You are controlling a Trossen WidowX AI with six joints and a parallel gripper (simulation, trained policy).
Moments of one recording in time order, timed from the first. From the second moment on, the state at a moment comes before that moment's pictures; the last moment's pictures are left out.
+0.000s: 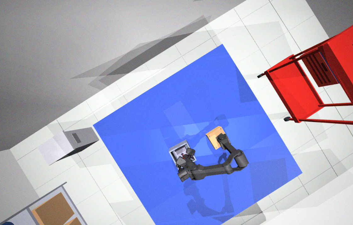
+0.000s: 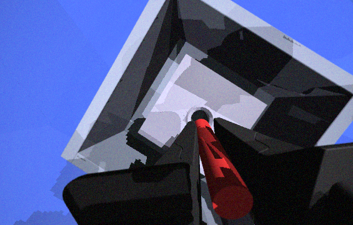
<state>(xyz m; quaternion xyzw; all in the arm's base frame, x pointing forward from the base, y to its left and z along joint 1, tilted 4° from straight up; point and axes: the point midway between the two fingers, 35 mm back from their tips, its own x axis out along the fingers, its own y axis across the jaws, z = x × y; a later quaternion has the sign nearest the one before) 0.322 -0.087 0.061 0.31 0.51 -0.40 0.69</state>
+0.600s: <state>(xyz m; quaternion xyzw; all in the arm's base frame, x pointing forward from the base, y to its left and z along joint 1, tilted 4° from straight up) 0.345 -0.109 0.039 0.28 0.54 -0.38 0.69</state>
